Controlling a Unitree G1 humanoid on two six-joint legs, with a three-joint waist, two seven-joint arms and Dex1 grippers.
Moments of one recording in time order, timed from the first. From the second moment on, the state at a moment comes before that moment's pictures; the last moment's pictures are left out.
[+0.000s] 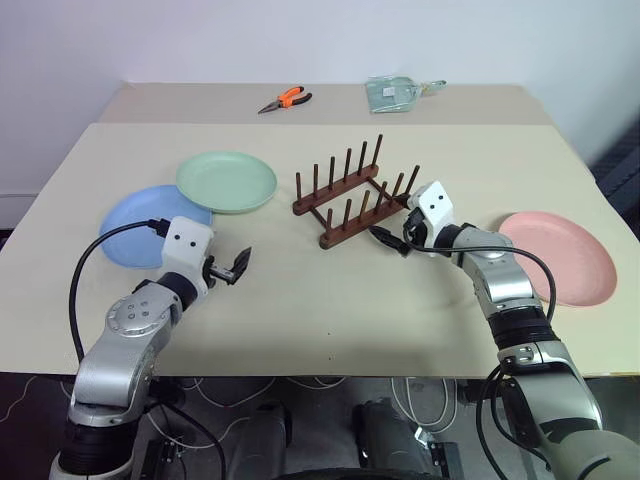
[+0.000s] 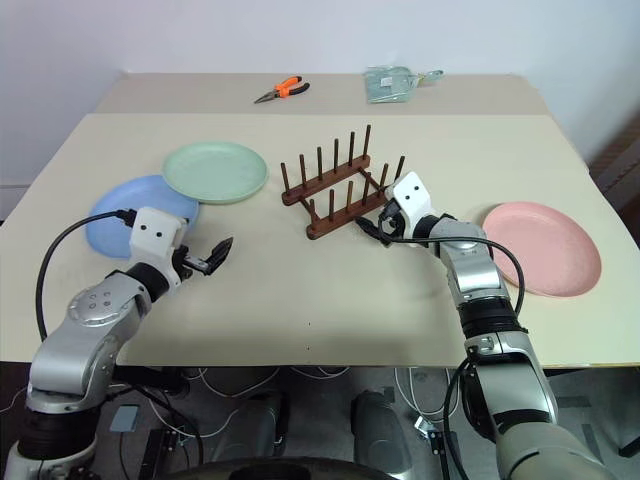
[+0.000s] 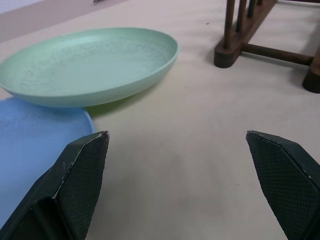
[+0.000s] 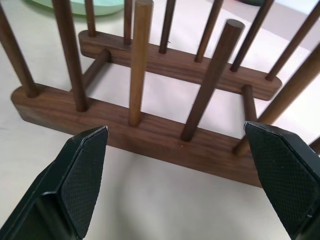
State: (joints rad) left arm -0.10 0.47 0.11 -0.51 -0.23 0.73 -0.30; right arm -0.61 -0.43 0.03 0.47 0.09 0.08 0.73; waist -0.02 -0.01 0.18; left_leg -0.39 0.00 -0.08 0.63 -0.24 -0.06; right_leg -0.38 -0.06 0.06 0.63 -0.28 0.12
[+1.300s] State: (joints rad) left arm -0.62 0.27 -0.27 0.37 -0.13 0.32 -0.76; right arm -0.20 -0.52 -0.05 -0.16 0.20 0.35 0.62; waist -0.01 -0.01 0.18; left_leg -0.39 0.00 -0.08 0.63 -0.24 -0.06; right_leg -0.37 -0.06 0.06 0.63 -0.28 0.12
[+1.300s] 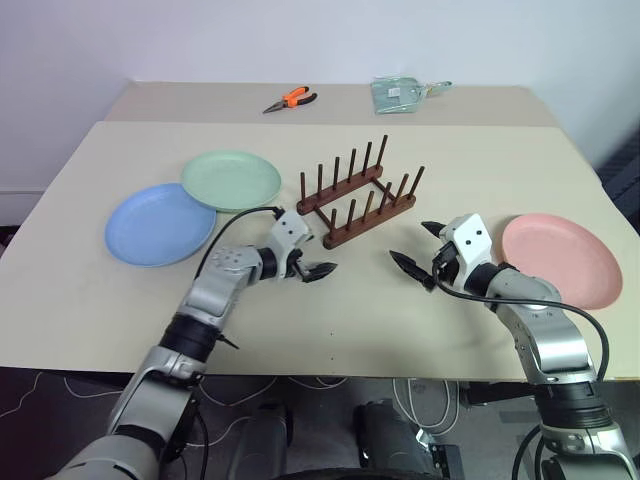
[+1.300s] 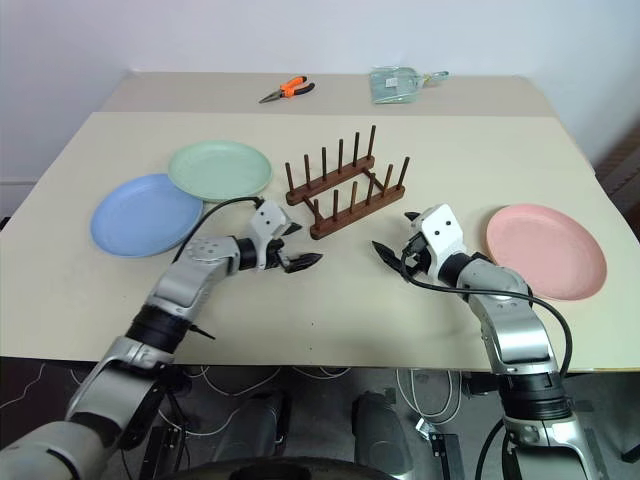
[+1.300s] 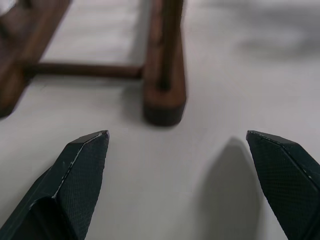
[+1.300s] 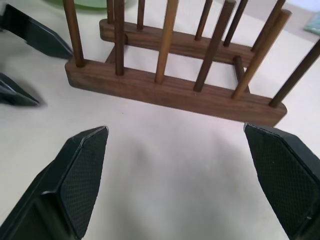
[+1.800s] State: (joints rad) left arm -0.69 0.15 -0.22 0.55 -0.06 0.20 -0.68; right arm -0.17 -0.52 -0.05 -0.17 0.17 0.34 0.58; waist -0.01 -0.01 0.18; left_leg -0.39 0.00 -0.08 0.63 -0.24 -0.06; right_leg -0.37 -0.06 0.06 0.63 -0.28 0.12
